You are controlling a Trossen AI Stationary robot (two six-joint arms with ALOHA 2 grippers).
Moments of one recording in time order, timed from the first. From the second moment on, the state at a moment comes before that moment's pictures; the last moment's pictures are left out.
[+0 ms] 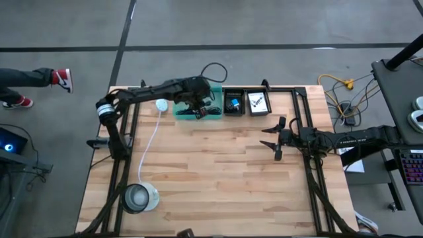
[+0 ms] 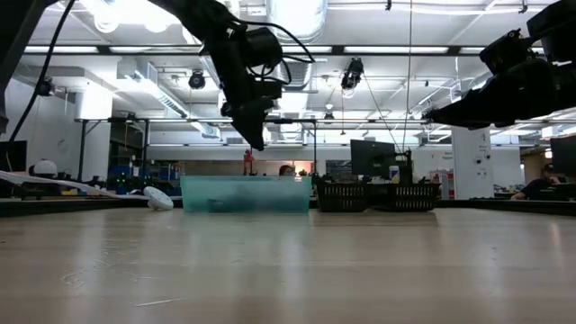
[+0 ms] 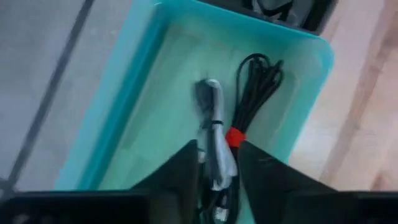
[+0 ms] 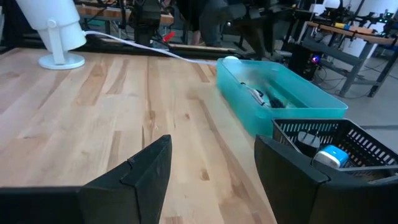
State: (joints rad) left arm 0.45 1.77 1.47 -0.73 -0.20 0.11; right arm 0.00 0.44 0.01 0.26 0.21 -0.05
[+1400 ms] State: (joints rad) left arm -0.11 0.49 0.14 0.43 -0.07 0.18; right arm 0.00 0.44 0.01 0.22 0.20 -0.03
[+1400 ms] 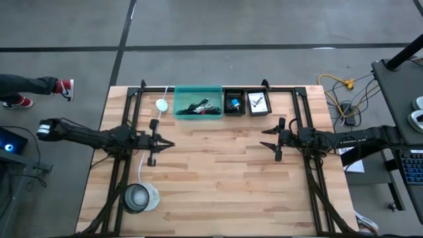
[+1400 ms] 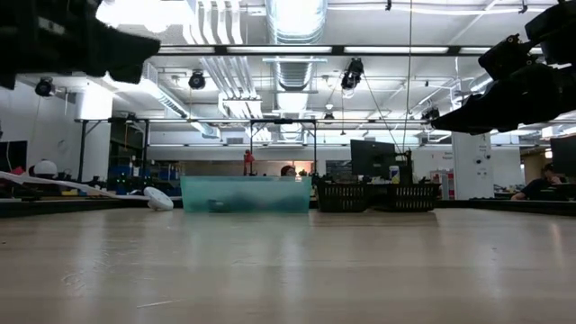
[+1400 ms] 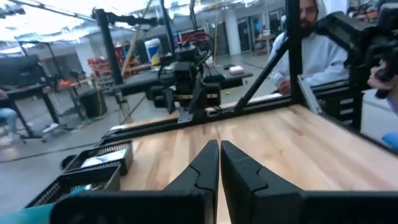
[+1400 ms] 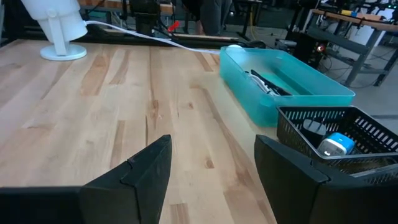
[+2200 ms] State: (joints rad) left arm -0.11 0.07 0.03 0.06 -0.15 0.16; right arm 0.00 0.44 0.01 0.25 0.18 -0.05
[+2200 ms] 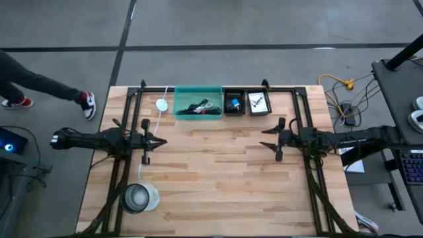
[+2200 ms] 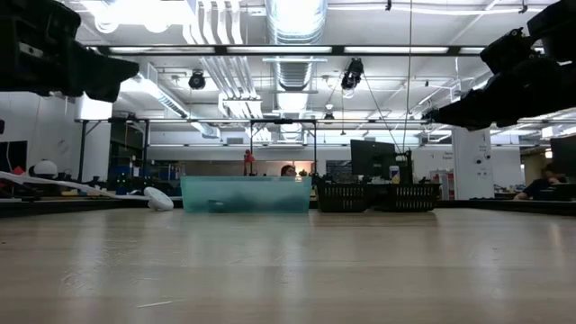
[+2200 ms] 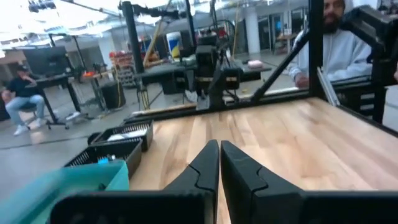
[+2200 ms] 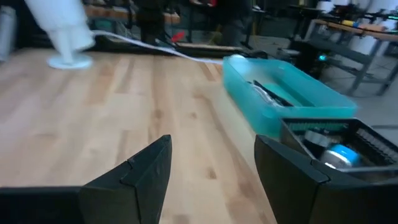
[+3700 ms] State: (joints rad) left arm -0.11 0.03 0.03 -0.03 -0.15 0.08; right arm 0.03 0.00 0.01 0.01 -0.04 0.03
